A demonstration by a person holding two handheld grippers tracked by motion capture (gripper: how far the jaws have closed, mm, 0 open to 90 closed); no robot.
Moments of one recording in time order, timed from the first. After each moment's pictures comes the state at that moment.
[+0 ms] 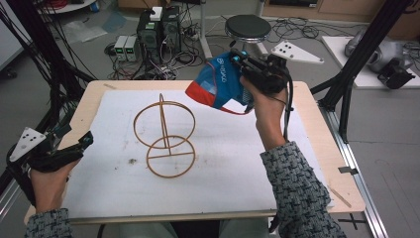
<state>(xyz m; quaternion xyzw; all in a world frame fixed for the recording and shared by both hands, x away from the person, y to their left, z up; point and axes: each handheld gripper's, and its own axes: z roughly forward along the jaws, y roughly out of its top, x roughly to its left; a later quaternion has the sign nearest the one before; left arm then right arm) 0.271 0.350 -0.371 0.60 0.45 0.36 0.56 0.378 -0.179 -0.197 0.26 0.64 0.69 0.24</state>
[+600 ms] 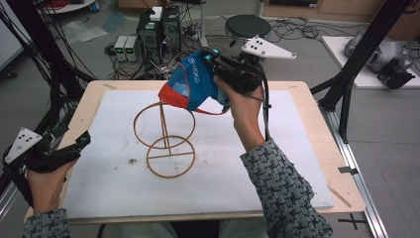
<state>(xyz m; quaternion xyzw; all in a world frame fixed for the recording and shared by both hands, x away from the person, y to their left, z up) 0.269 0.353 -0.369 0.59 0.45 0.36 0.57 0.371 -0.128 -0.190 0.22 0.65 0.70 0.20</state>
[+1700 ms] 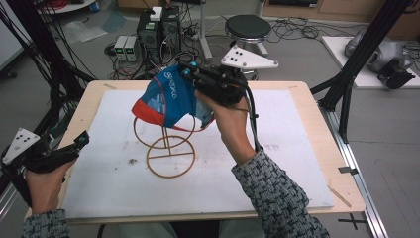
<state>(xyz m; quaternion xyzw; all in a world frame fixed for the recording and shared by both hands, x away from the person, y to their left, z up) 0.268 0.356 -0.368 0.59 0.45 0.36 0.57 0.340 -0.096 -0.196 0.17 0.67 0.71 0.16</state>
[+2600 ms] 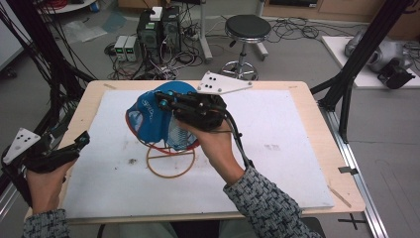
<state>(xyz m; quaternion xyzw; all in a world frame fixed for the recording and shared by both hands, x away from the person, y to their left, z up) 0.268 0.355 -0.369 0.59 0.45 0.36 0.57 0.311 -0.060 -0.222 0.13 0.70 0.69 0.09</state>
